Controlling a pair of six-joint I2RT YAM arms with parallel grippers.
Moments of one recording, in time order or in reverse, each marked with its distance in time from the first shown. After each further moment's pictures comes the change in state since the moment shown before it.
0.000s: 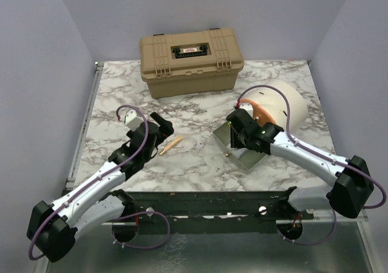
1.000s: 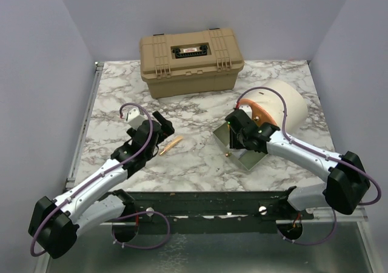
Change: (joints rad) left arm 0.000 0.045 0.014 0.014 -0.026 0.064; right arm -0.032 0.043 -0.032 0.038 -0.038 0.016
